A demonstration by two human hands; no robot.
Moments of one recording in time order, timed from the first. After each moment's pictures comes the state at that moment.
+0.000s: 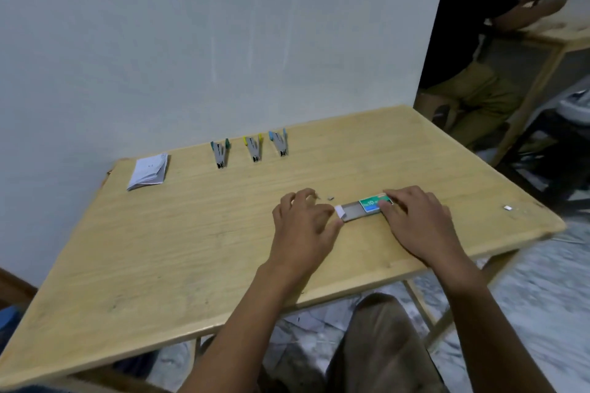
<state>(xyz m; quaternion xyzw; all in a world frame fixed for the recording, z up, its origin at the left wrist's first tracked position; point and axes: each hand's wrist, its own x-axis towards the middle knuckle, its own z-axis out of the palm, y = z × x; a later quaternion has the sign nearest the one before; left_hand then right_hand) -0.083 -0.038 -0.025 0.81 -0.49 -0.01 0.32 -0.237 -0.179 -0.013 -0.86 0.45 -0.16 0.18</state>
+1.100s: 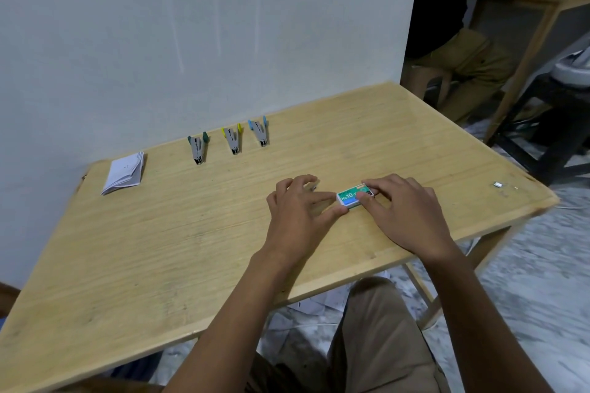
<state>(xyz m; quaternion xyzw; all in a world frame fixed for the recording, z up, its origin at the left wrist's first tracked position) -0.092 -0.068 -0.025 0.81 -0.49 -0.05 0.32 -0.245 -0.179 -0.023 -0.87 0.41 -0.20 0.18</state>
